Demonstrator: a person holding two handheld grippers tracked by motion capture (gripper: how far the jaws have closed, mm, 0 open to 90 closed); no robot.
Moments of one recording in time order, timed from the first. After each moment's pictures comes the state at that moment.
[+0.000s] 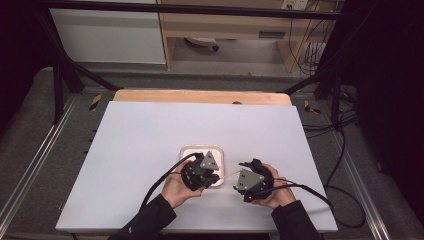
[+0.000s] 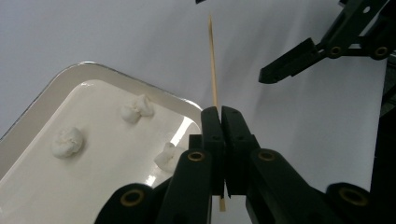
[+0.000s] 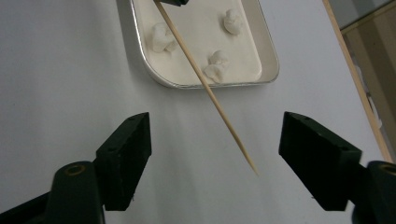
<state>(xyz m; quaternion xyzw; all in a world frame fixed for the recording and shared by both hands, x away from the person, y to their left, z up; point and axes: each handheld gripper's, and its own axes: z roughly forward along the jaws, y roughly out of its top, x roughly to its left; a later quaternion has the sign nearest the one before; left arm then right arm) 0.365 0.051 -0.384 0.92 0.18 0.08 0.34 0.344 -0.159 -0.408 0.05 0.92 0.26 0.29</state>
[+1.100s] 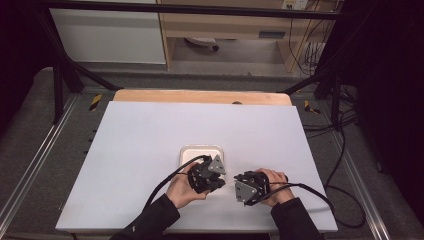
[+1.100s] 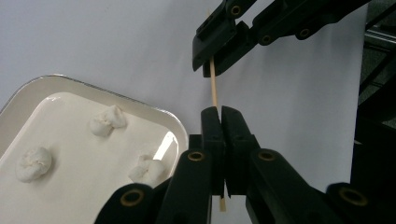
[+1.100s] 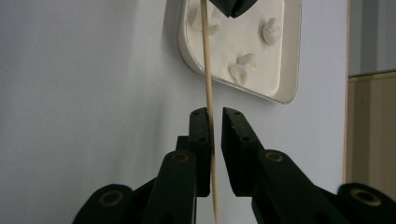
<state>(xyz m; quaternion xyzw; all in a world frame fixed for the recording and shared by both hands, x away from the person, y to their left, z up) 0.362 0.036 -0.384 0.93 0.15 0.06 0.32 0.342 -0.154 -0.416 -0.12 0.92 0.19 0.32</state>
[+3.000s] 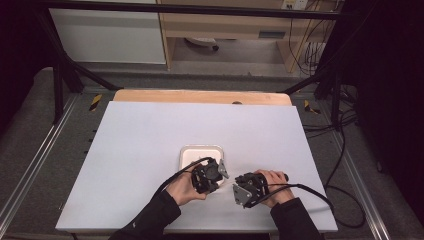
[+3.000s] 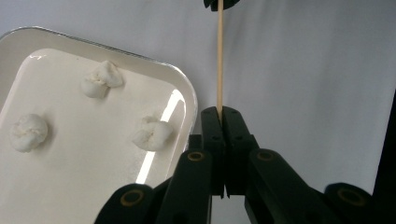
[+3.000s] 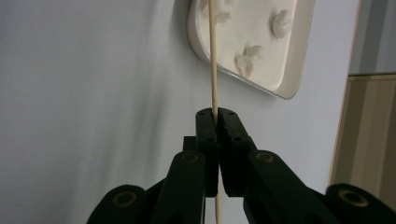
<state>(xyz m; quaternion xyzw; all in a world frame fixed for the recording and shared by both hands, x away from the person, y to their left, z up) 0.368 0.027 -0.393 0.97 0.13 0.06 0.21 0.338 -0.149 -0.415 -0.15 0.92 0.14 0.34</state>
